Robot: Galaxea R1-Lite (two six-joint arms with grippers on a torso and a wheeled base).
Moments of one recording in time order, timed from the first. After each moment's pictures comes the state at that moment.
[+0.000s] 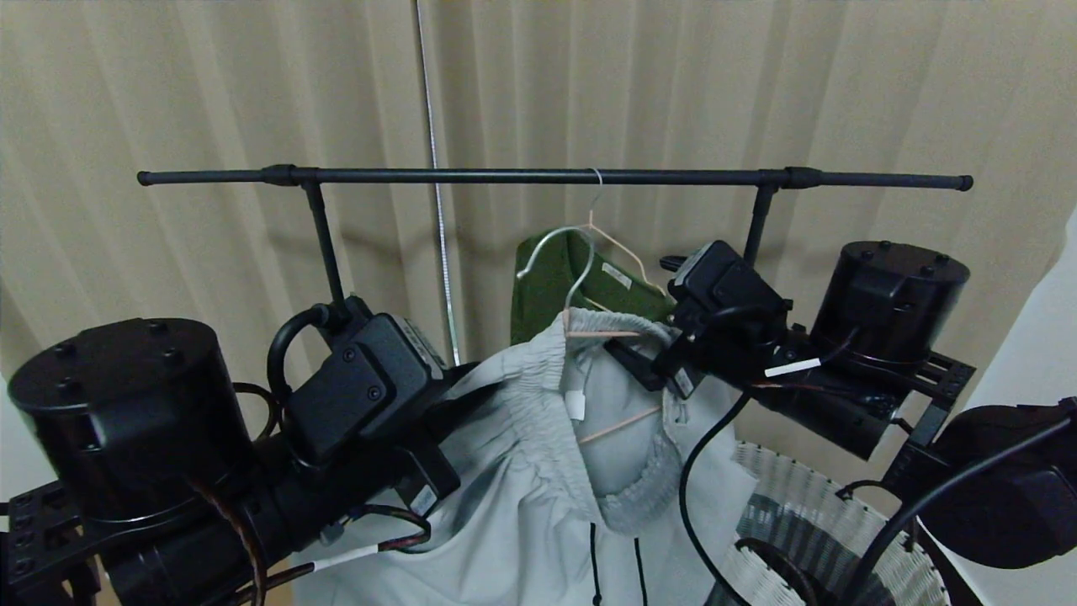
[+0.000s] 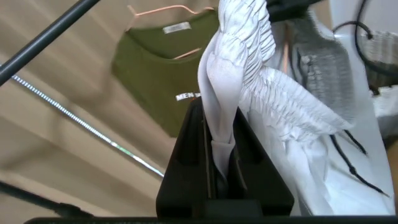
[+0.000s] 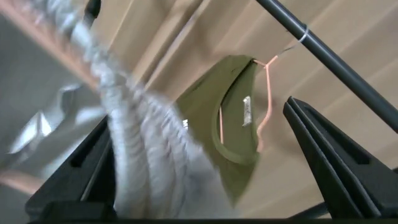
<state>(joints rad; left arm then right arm) -0.74 1.50 -0.52 -0.87 0.03 0.53 0.59 1.79 -0.80 -0.94 0.02 -0.54</state>
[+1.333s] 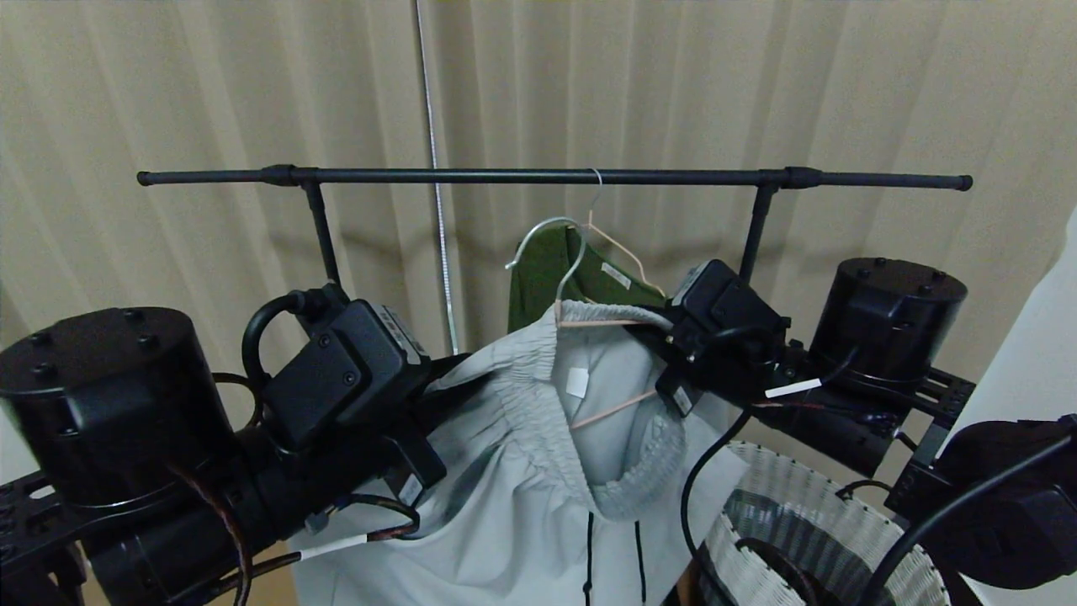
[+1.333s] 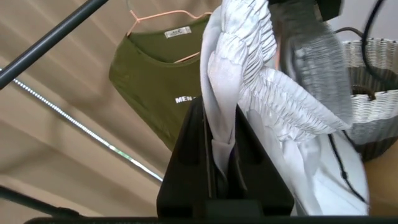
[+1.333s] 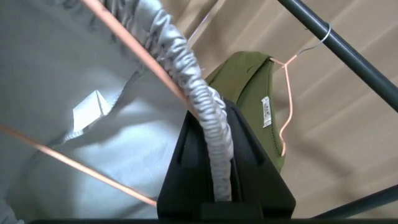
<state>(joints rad) -0.69 1.49 -0.52 -0.87 0.00 0.52 0.59 1.79 -0.75 -0.96 0.03 -0.53</state>
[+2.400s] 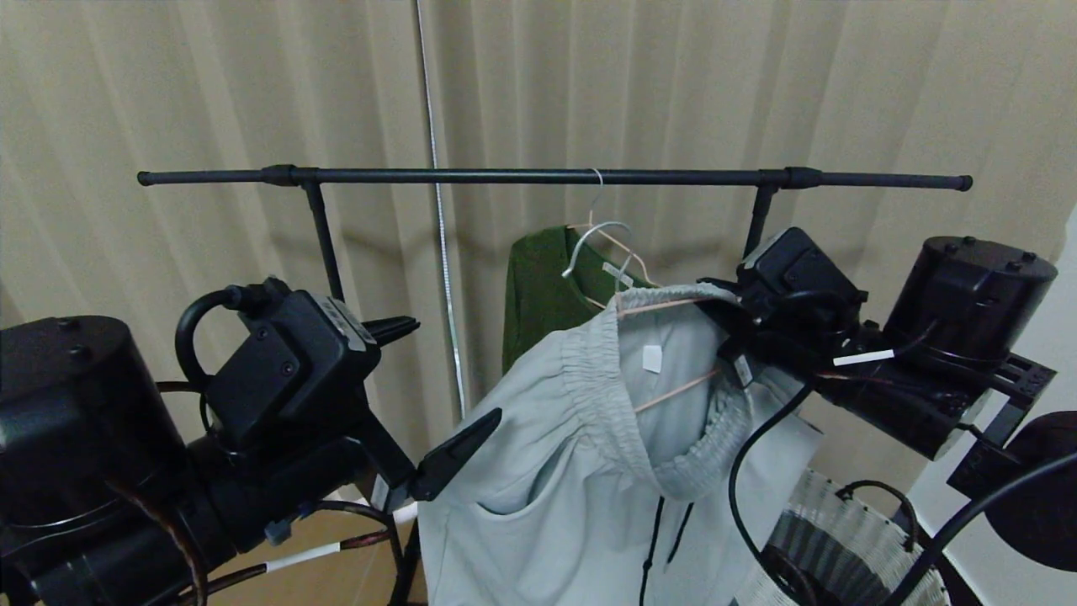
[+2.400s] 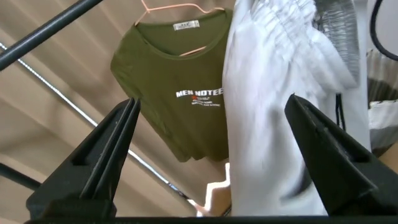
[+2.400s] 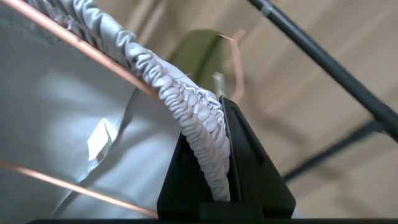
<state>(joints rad) -0.67 1.43 -0.48 -0.87 0.00 0.43 0.47 1.70 -0.71 -0.96 -0.01 -0.53</state>
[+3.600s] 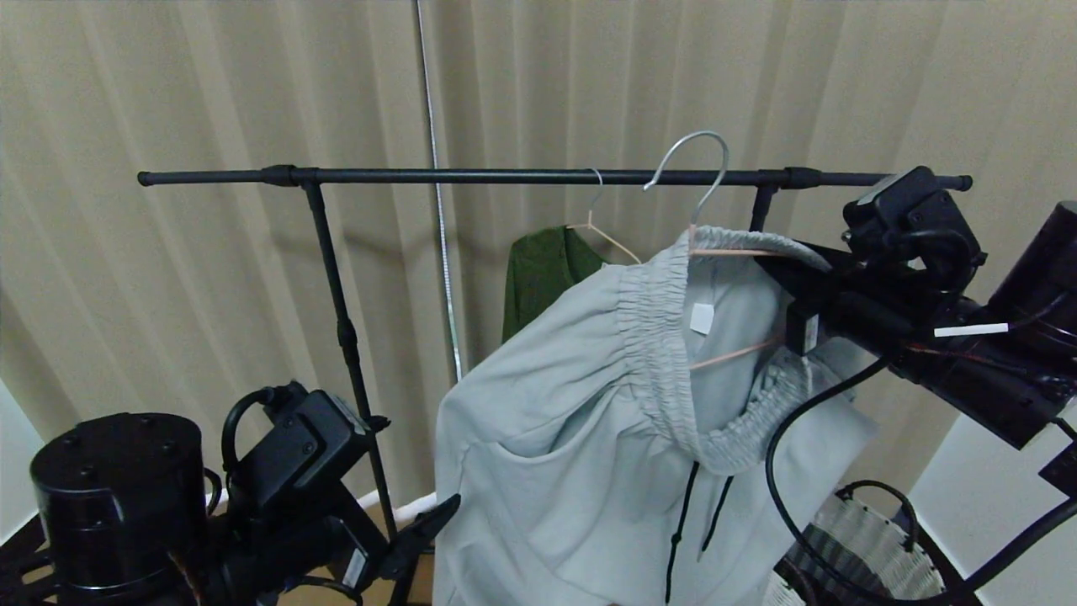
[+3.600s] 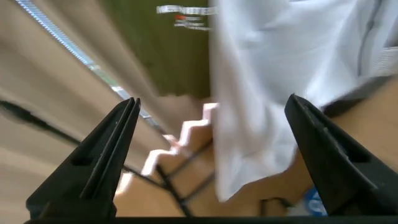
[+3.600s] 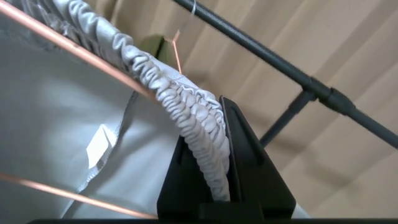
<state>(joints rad) -0.60 1.49 -0.28 -0.89 0.00 0.32 0.41 1.57 -0.68 -0.96 -0.02 -0.40</state>
